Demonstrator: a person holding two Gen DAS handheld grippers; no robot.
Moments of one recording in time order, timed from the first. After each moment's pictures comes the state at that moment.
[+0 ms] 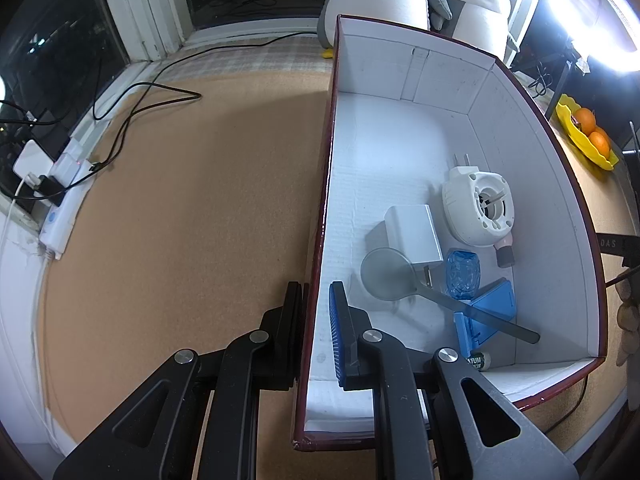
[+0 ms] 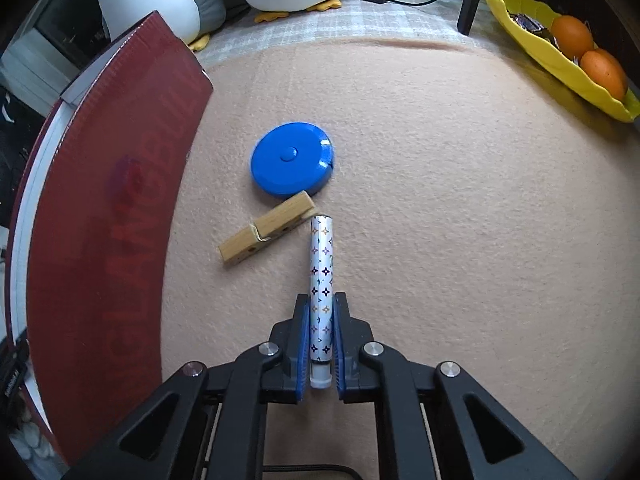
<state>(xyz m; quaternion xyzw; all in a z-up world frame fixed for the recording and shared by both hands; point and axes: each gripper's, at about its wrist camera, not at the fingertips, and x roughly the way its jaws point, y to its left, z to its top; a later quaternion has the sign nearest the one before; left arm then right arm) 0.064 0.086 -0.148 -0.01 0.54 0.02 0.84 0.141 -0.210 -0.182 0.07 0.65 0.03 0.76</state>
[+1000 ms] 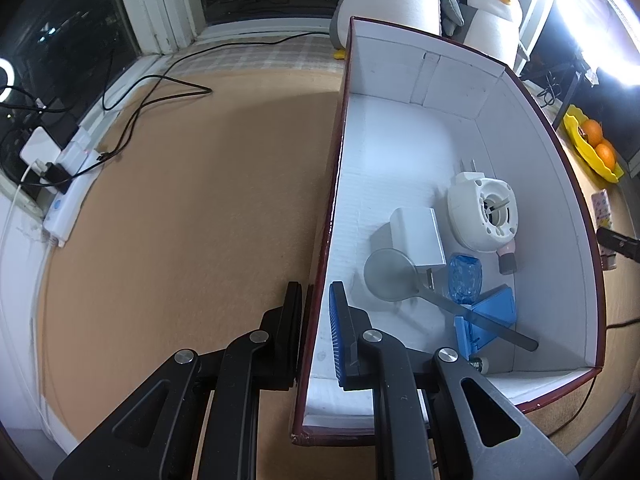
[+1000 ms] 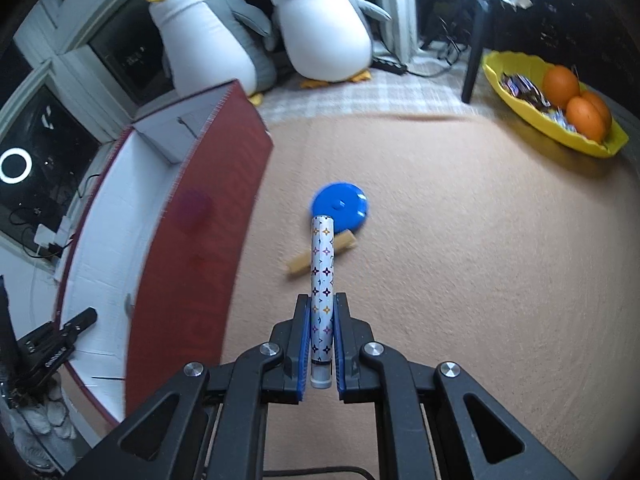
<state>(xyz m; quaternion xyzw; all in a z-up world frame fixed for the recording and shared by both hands) 0.062 0.091 -0.149 -0.03 0.54 0.03 0.84 0.109 -0.200 -0.108 0.08 0.57 0.08 0.82</state>
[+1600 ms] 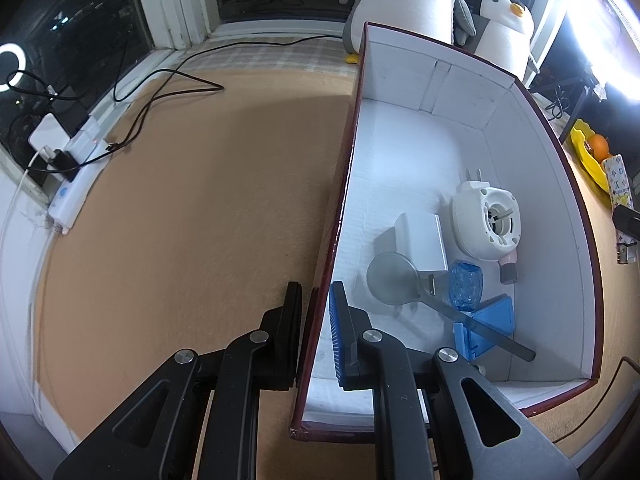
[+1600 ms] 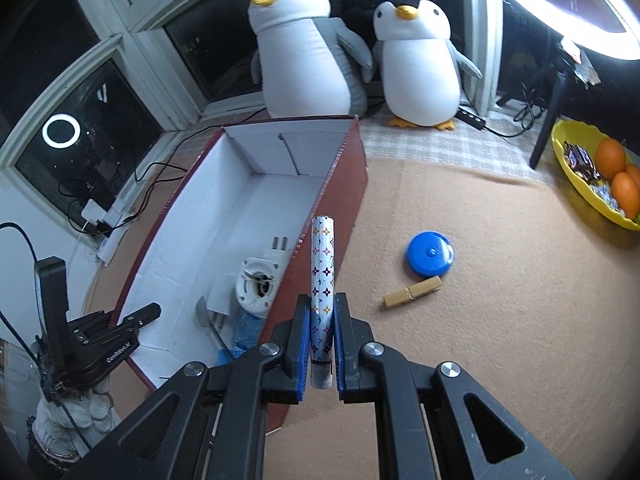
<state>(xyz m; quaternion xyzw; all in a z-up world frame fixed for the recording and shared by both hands) 0.059 0.094 -0.148 -0.05 0.53 0.05 0.84 0.114 -0.143 -0.067 0.05 0.53 0.17 0.83</state>
